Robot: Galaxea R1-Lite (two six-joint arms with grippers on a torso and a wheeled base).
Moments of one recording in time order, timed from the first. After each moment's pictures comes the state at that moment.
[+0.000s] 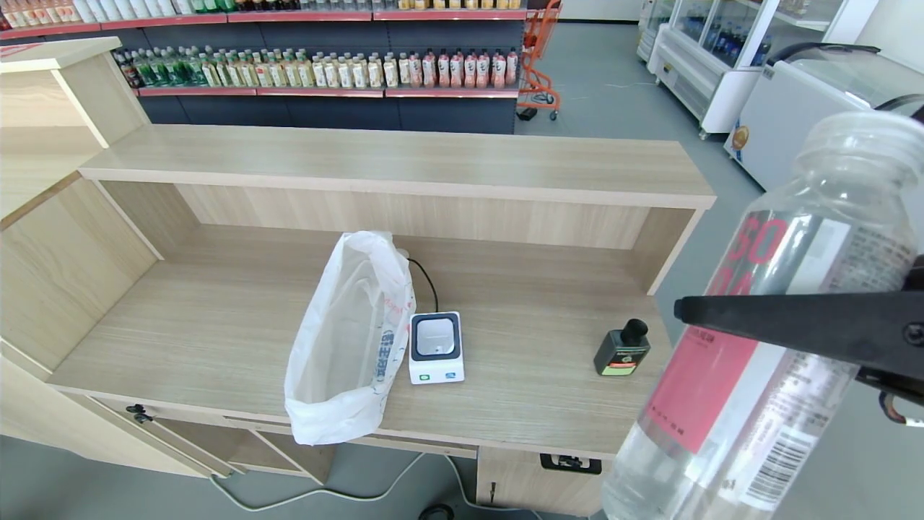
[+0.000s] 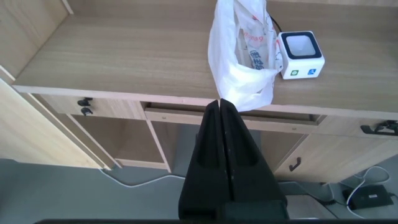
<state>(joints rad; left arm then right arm) 0.00 0.00 0.00 0.00 -0.03 0.01 0.86 1.15 -0.96 -0.04 0.22 0.48</state>
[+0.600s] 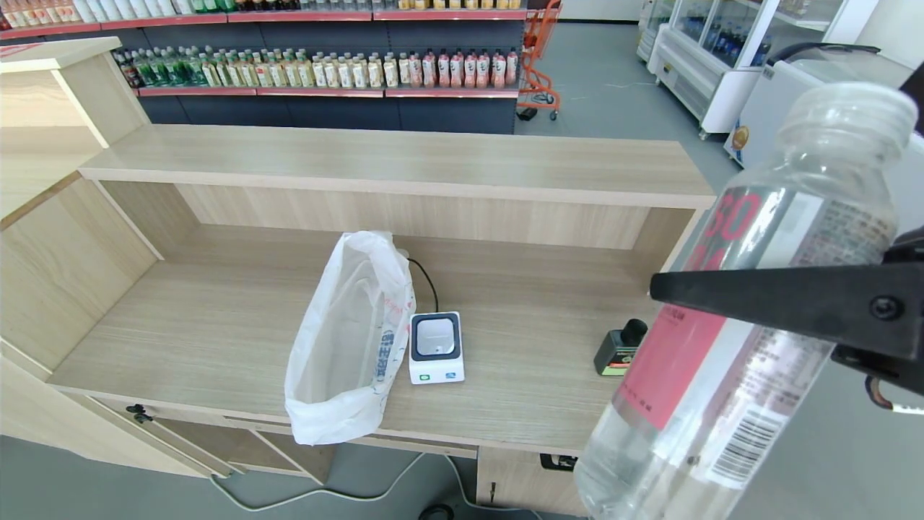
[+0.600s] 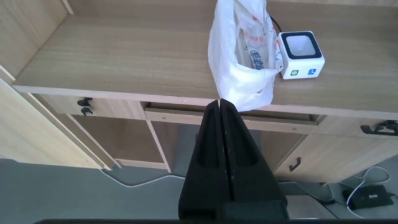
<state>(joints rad) 0.00 0.00 0.00 0.00 -0.03 0.01 0.94 1.19 -1.03 -0.02 0.11 0.48</state>
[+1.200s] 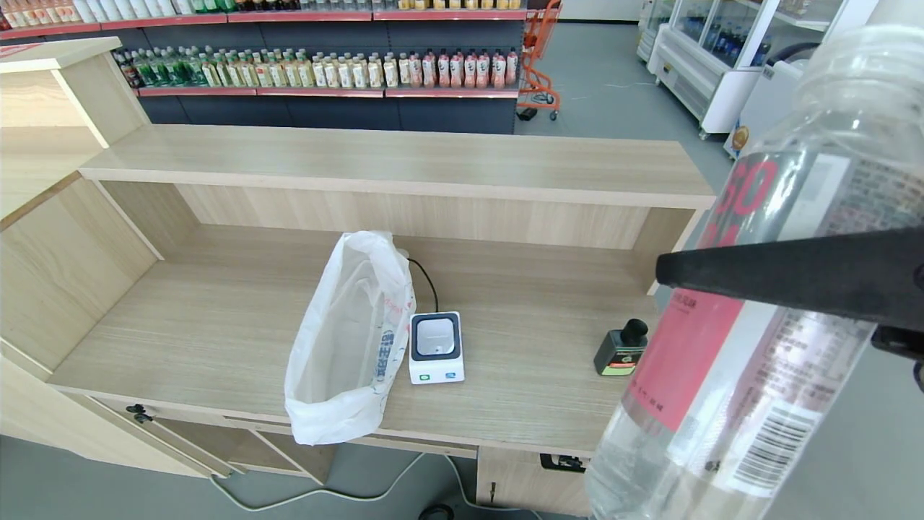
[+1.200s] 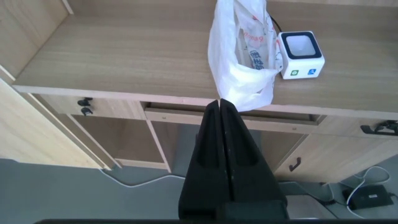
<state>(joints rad) 0.00 0.00 0.00 0.00 -0.03 0.01 1.04 1.22 -1.20 0.18 -0.02 0.48</state>
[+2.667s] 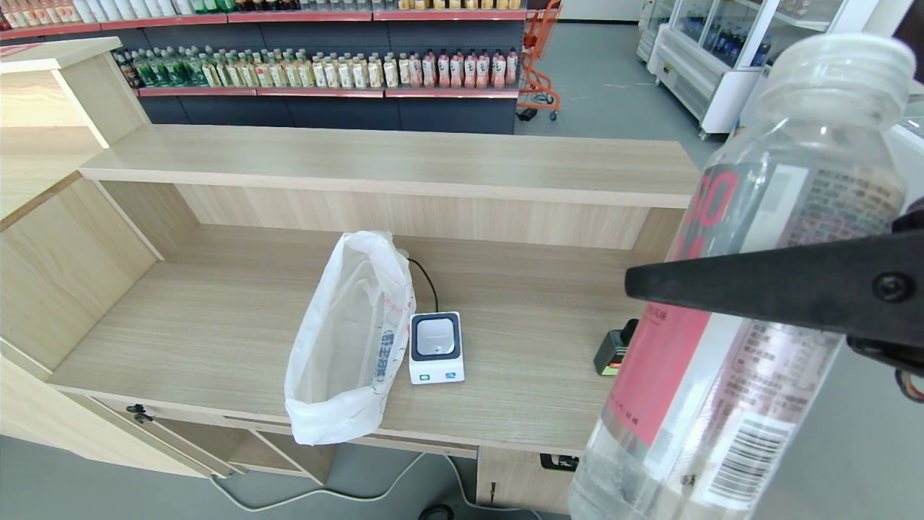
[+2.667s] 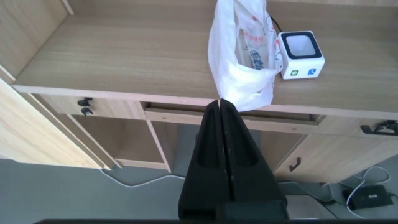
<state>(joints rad) 0.00 0.00 0.00 0.00 -0.03 0.01 1.06 1.26 -1.24 0.22 -0.03 0.49</state>
